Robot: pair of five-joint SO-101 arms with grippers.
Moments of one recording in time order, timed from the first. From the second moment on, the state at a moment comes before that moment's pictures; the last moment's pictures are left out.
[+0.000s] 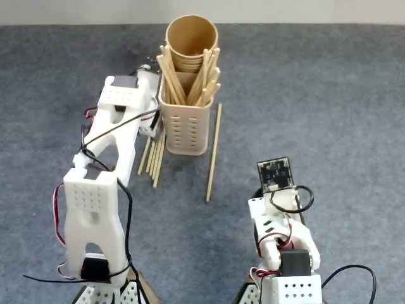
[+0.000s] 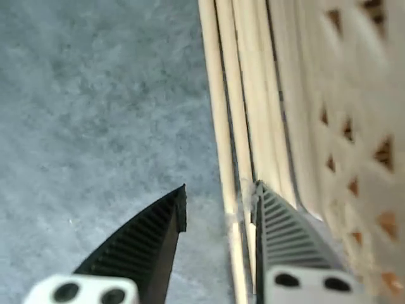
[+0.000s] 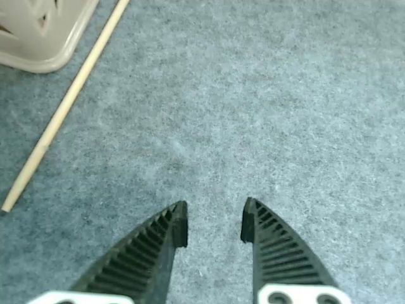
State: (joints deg) left arm -1.3 38.9 -23.2 75.6 -6.9; right arm -5.5 -102.1 94.5 53.7 15.5
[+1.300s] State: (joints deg) left arm -13.6 54.8 -90.1 101.7 -5.0; right arm -5.5 -102.1 94.5 53.7 15.5
